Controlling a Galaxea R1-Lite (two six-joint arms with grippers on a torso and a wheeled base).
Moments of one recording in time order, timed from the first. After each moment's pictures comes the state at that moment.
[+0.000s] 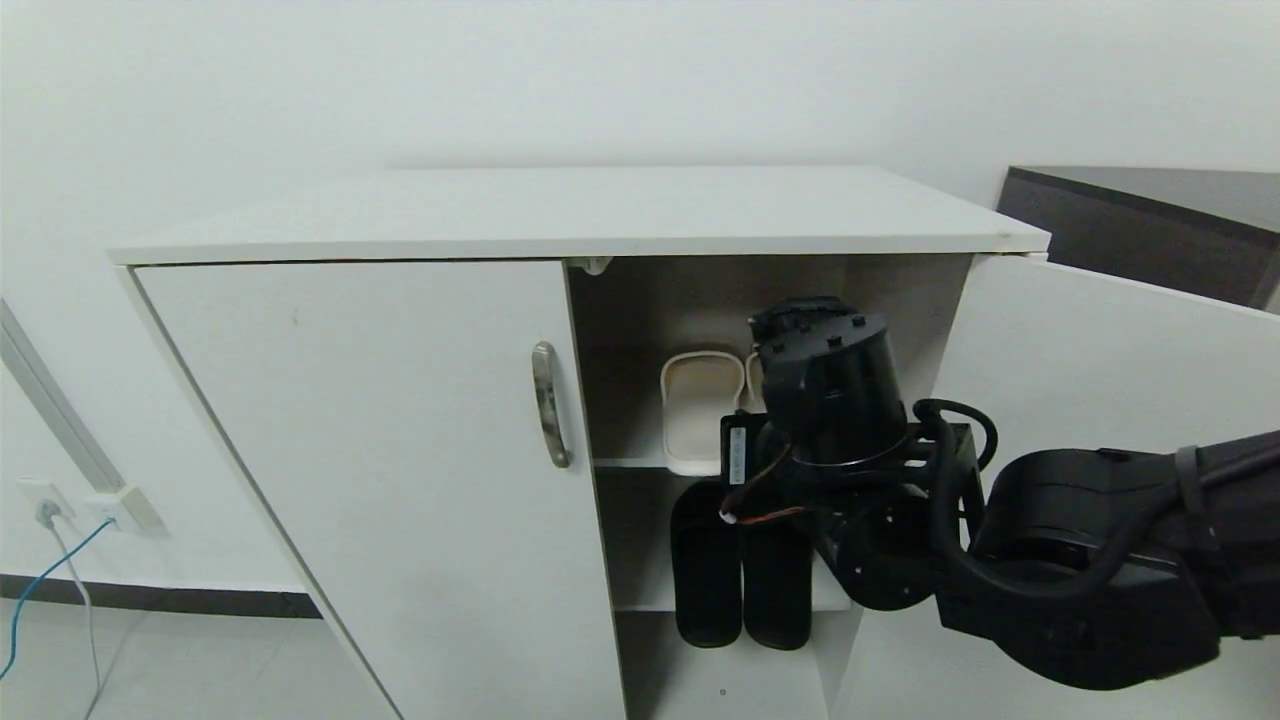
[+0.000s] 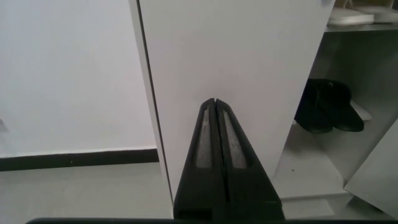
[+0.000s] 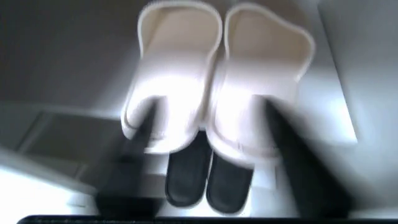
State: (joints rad) left arm 0.00 0.00 0.00 0.00 -0.04 0.01; right arm 0.93 1.87 -1.18 -0.36 -0.76 0.29
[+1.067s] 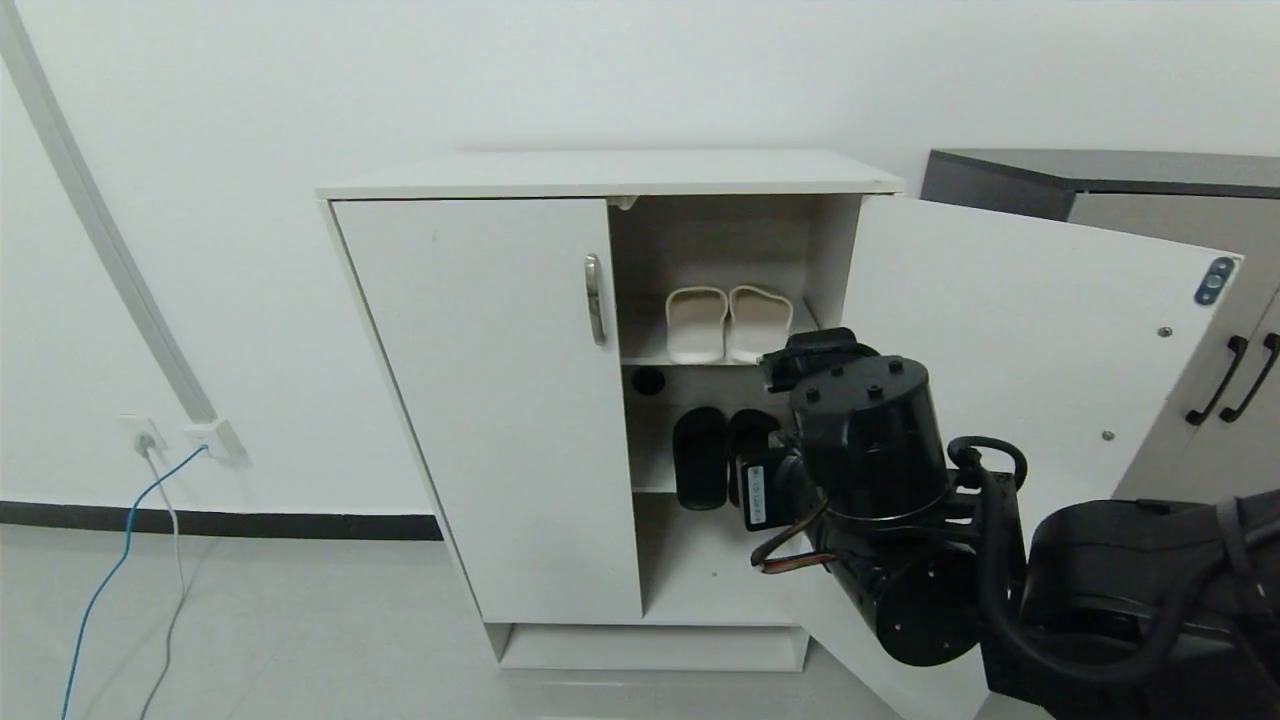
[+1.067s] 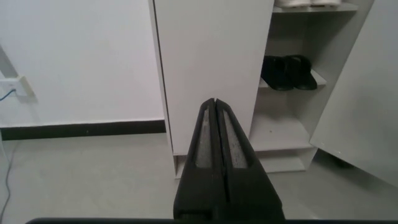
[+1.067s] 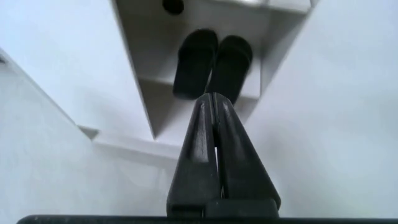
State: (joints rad) left arm 0.00 0.00 0.00 0.00 -0.04 0.01; right arm 0.95 1.83 -1.03 -0.47 -0.75 0.22
